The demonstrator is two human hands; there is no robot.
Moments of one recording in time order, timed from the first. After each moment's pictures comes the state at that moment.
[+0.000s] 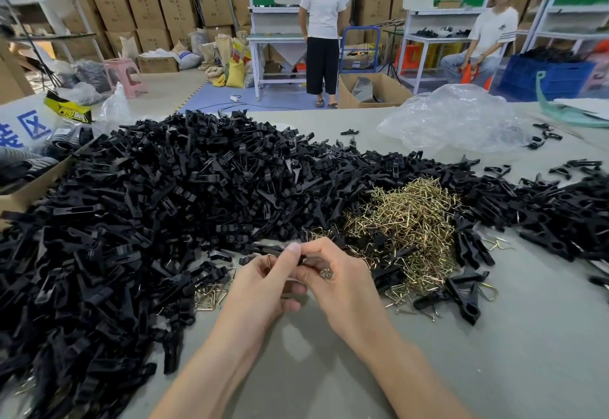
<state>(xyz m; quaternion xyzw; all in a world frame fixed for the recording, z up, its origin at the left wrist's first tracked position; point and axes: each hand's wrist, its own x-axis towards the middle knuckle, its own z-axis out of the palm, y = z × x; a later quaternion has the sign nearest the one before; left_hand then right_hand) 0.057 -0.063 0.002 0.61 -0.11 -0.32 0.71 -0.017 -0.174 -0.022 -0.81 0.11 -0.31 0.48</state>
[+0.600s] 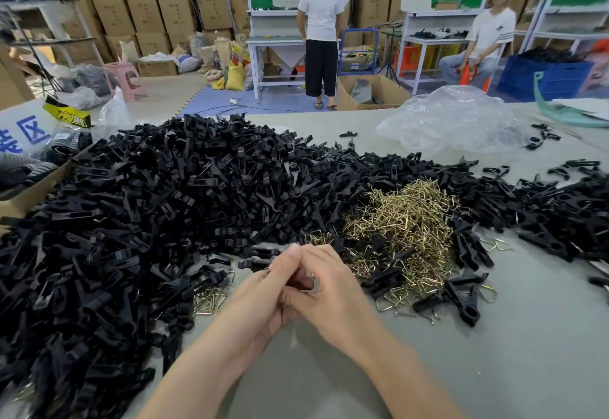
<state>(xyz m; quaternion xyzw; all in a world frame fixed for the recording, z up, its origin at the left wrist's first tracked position) 0.058 -0.058 0.006 0.53 -0.16 -0.42 0.72 -0.015 -0.167 -0.012 -0.88 0.06 -0.27 0.39</state>
